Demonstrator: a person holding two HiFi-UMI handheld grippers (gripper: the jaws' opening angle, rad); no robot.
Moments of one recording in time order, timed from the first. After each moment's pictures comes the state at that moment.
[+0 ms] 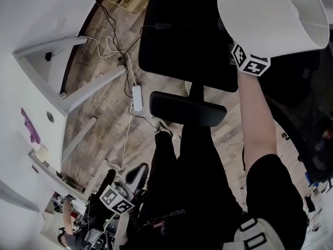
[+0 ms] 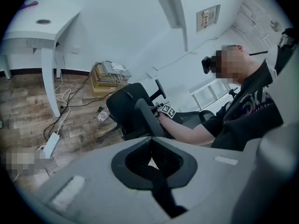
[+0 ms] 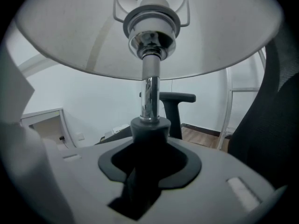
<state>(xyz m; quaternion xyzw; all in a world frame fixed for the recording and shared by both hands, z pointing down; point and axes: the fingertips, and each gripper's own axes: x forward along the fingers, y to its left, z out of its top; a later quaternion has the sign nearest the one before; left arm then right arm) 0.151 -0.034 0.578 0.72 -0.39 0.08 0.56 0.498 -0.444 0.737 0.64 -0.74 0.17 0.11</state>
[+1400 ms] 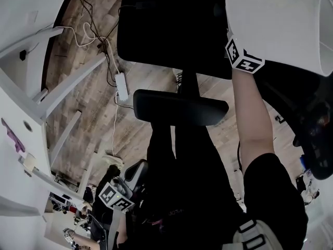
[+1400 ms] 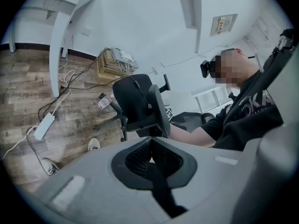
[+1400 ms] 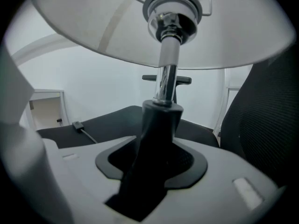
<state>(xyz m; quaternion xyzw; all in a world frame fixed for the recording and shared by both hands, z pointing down) 0.160 -0.009 0.639 0.68 -0.37 0.04 0.62 0.501 -0.396 0.812 0.64 -0.73 0.16 0.16</state>
